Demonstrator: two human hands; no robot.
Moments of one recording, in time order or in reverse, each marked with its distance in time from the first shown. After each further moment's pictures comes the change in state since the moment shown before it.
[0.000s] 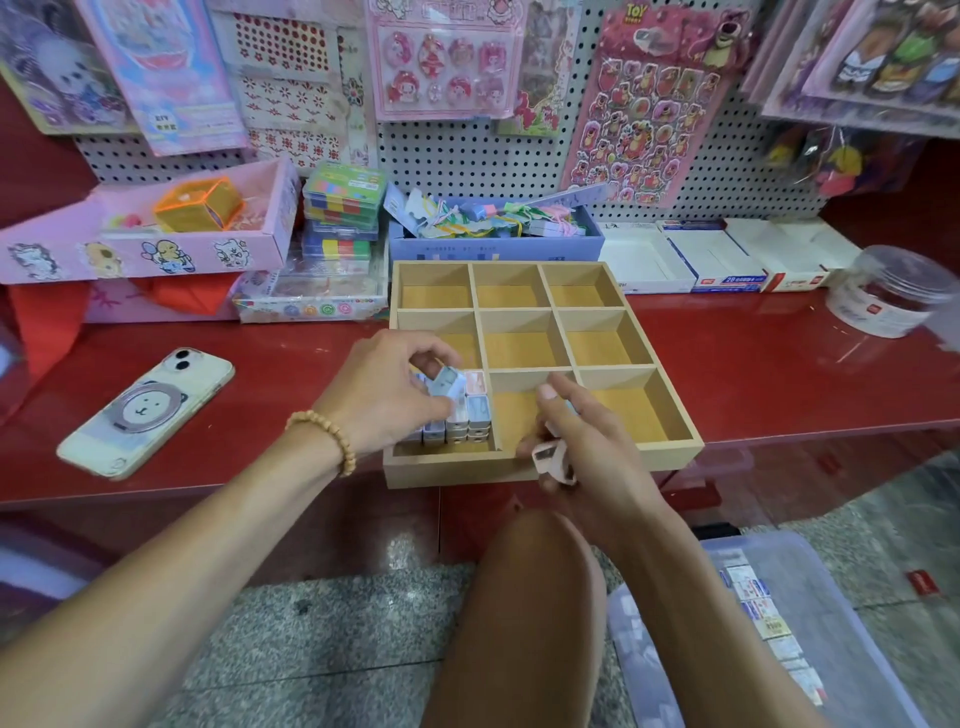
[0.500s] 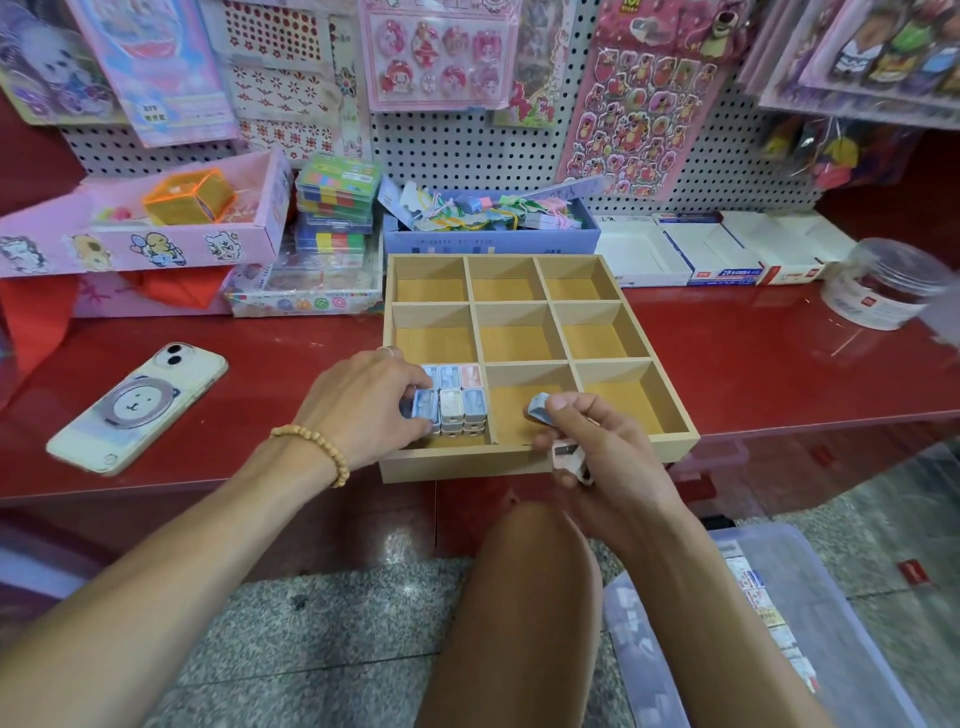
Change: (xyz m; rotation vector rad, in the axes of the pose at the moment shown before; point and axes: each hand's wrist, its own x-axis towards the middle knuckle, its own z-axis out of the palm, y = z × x) left_hand -0.005 -0.016 0.003 0.623 -0.066 0.119; right_hand -0.009 -0.001 -0.011 0.162 -0.014 0.026
